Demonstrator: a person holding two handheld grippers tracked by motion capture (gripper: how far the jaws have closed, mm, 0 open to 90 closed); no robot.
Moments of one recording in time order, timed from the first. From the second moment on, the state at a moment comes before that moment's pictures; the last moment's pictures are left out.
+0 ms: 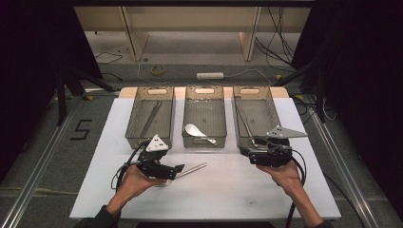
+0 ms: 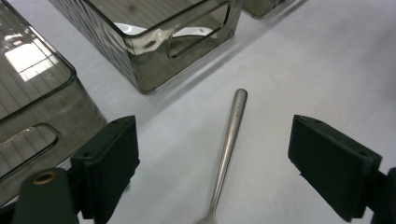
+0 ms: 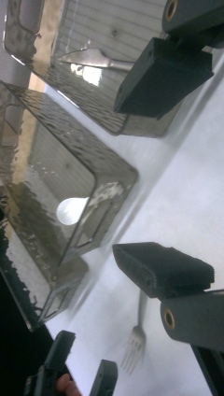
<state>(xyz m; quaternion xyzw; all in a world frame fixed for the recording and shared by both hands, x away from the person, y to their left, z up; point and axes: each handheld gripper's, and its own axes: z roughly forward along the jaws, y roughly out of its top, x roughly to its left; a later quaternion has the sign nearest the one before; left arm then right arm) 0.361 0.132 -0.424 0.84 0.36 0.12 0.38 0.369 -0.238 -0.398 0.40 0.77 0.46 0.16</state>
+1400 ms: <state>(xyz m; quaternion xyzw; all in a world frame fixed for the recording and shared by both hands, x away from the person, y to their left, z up) 0.391 0.093 -0.457 0.93 0.32 0.04 0.18 0.335 -0.223 -0.418 0.37 0.81 0.44 0.12</state>
